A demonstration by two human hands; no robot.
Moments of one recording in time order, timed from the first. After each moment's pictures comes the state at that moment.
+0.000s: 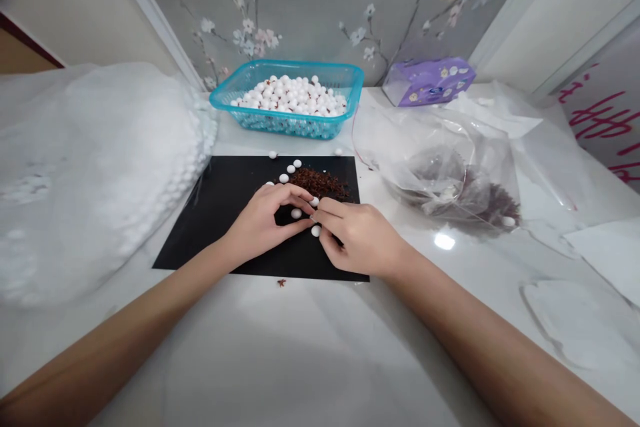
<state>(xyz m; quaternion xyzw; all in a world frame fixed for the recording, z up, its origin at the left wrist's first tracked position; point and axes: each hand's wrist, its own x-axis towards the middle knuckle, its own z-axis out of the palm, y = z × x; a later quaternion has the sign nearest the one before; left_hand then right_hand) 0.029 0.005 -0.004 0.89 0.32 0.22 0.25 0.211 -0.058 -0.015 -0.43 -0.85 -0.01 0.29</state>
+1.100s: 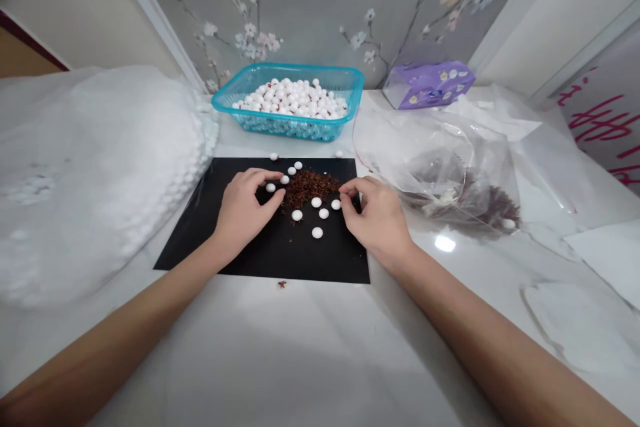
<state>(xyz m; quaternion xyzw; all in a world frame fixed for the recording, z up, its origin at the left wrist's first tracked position) 0.017 0.018 -0.009 0.82 0.50 0.27 0.09 0.220 -0.042 -0.025 -0.65 -0.65 0.07 0.39</state>
